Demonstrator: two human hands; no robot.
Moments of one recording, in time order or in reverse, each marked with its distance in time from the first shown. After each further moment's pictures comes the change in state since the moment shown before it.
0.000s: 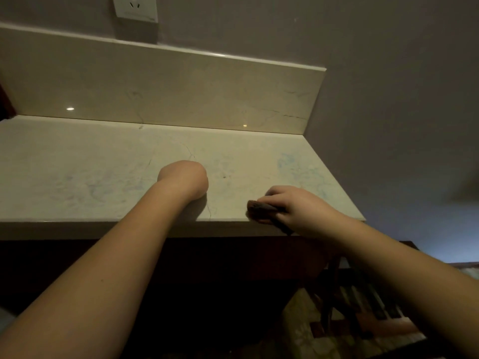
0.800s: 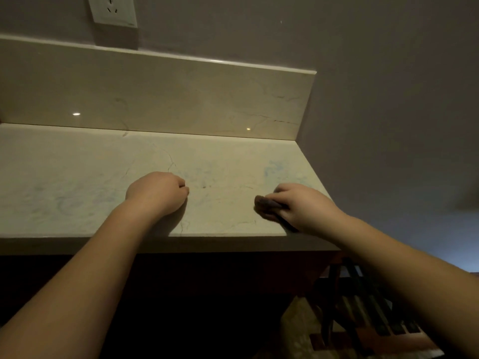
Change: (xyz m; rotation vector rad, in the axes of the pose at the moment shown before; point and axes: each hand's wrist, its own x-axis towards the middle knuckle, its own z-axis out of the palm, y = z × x) left_hand -0.008 0.005 0.004 -0.100 0.122 -0.014; right_hand 0.002 0.057 -0.017 -0.131 0.089 0.065
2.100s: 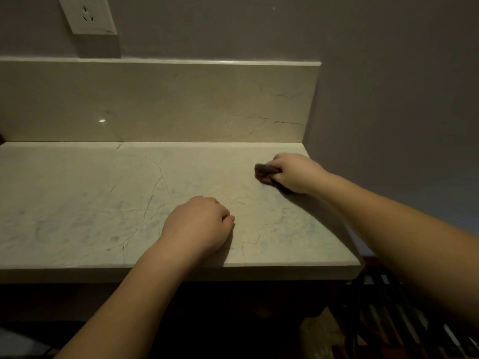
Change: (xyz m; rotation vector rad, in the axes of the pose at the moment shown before) left_hand -0.012 0.100 0.008 0.019 0.012 0.154; right_hand 0.112 0.086 -0.006 0.073 -0.058 0.083
